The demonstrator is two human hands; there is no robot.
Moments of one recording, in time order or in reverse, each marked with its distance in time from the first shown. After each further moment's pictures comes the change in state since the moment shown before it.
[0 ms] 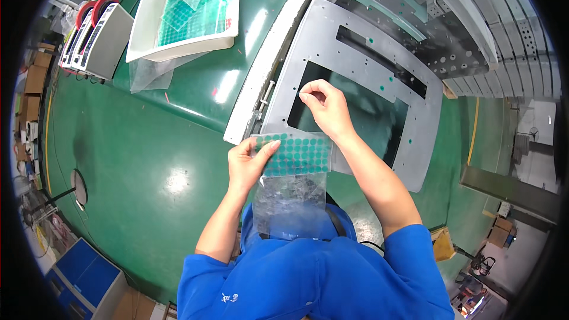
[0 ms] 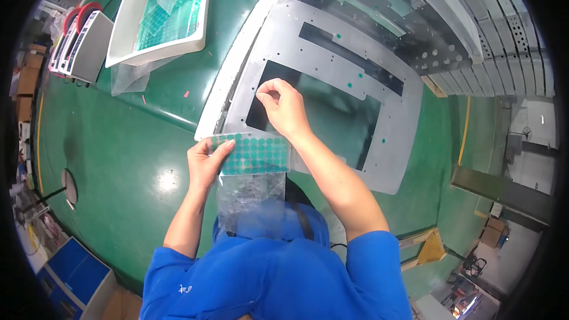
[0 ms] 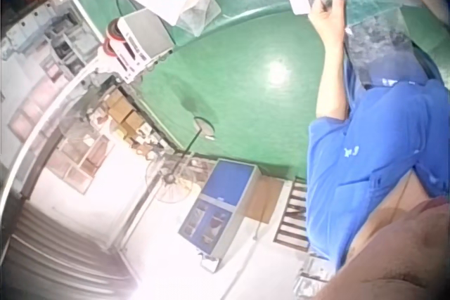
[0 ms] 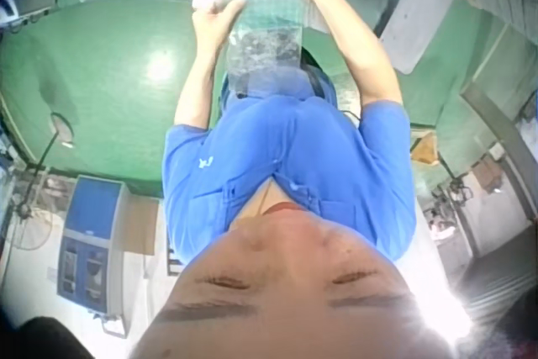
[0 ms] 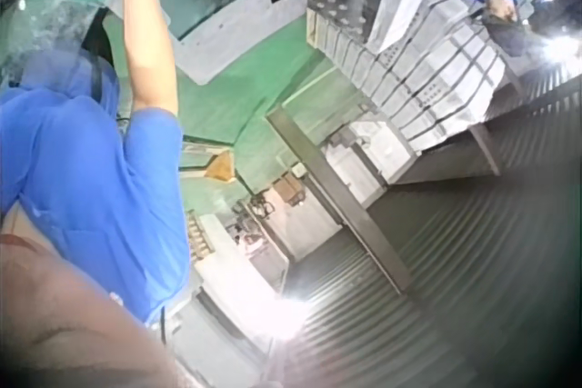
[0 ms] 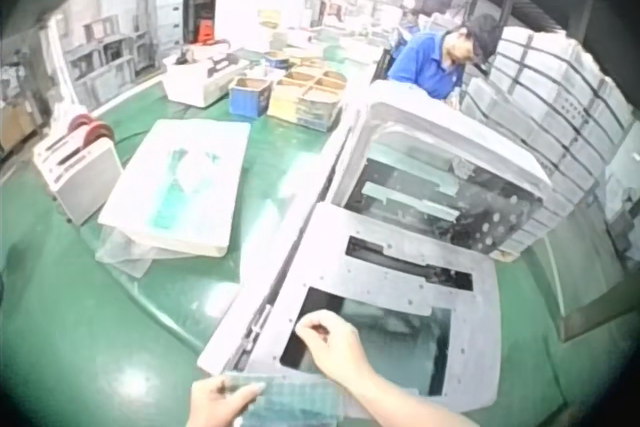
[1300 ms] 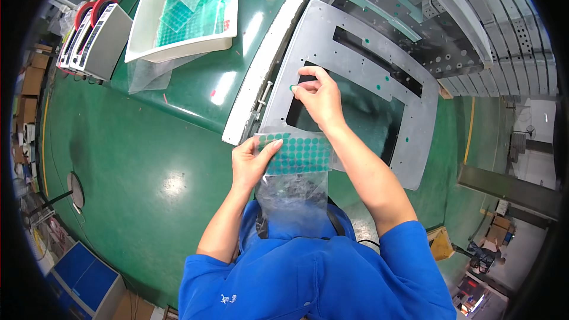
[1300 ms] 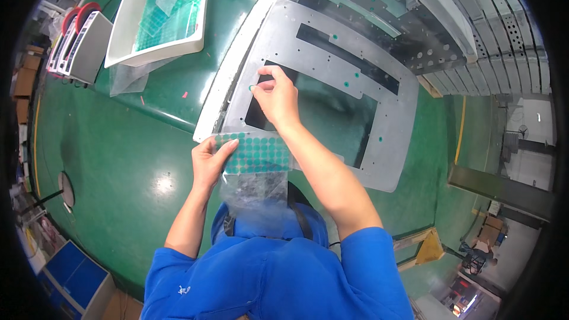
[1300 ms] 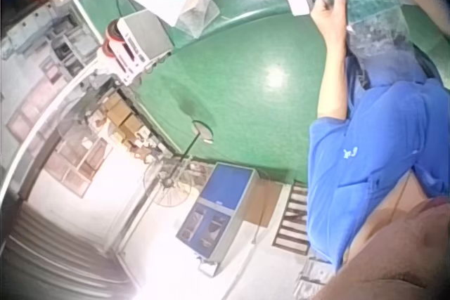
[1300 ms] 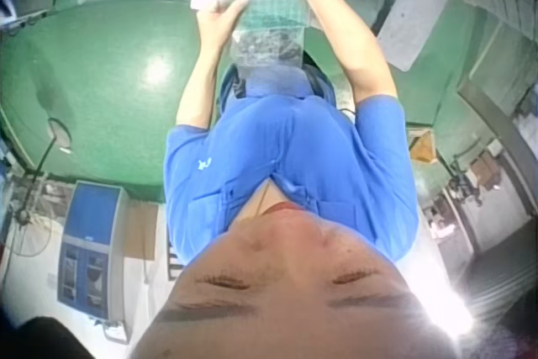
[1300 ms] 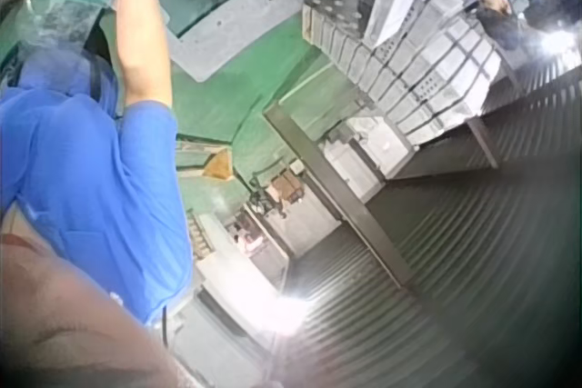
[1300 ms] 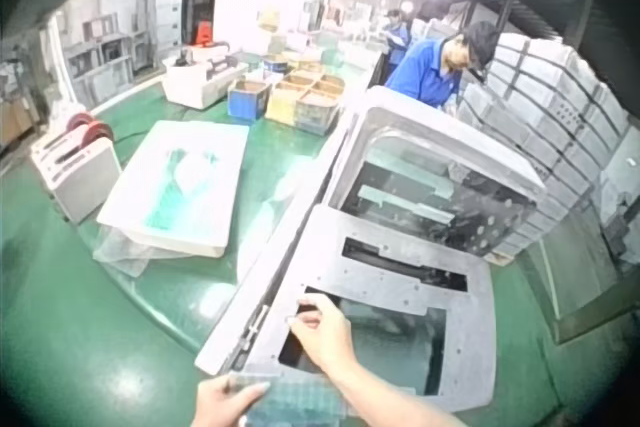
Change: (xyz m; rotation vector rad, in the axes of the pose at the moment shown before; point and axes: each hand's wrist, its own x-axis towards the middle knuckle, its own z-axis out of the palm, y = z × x) left_hand 0.000 -0.008 0.004 -0.039 -0.025 0.030; right_hand 0.012 -0.002 0.016 0.079 0.106 0.123
